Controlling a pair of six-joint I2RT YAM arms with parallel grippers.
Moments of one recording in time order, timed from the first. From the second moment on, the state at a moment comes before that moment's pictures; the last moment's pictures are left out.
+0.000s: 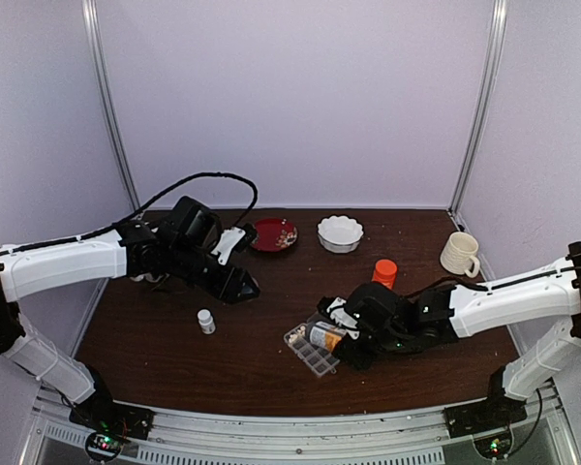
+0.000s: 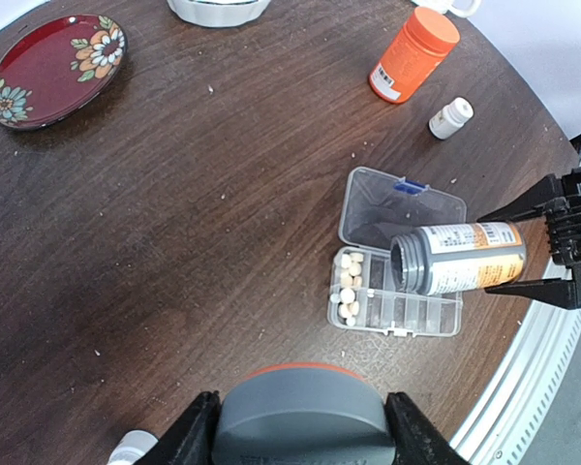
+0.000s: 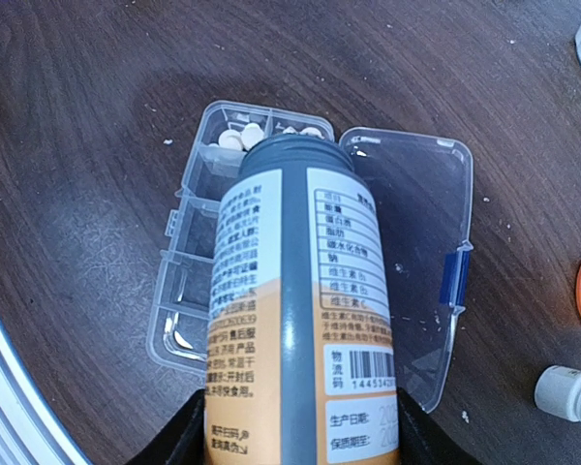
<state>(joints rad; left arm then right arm) -0.80 1.43 1.08 -0.50 0.21 -0.19 1.13 1.45 0.81 -0.32 0.19 0.20</state>
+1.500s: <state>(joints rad) -0.80 1.45 1.08 -0.50 0.22 -0.19 1.13 1.50 0.92 -0.46 0.19 0.18</state>
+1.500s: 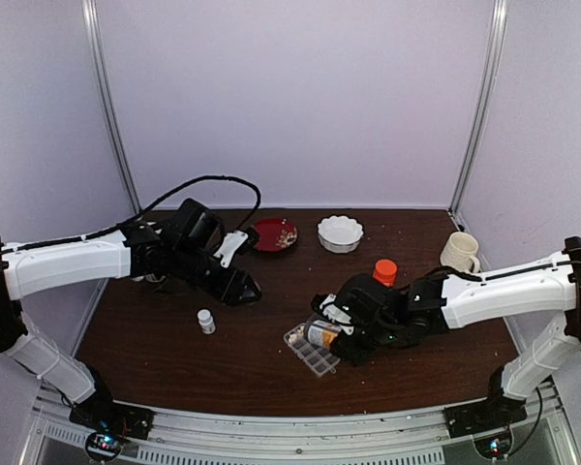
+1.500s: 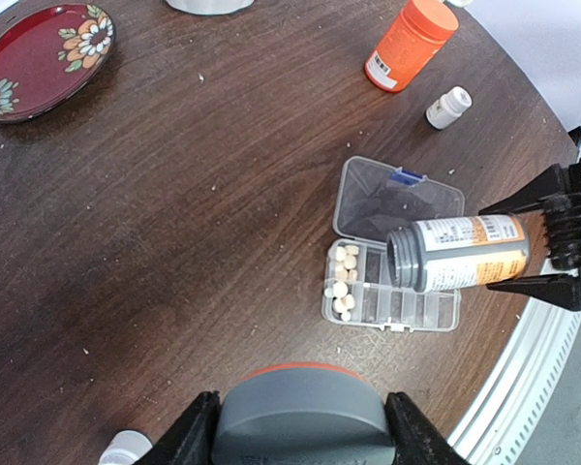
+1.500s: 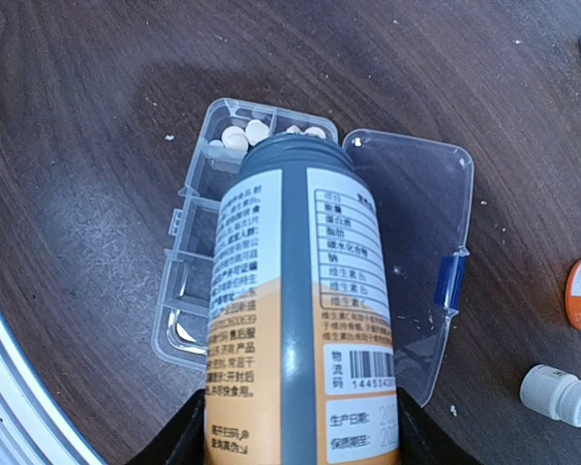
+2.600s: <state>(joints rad) -0.81 1.46 1.08 -0.50 0.23 -0.19 1.13 1.50 0.93 -0.47 0.17 0.18</state>
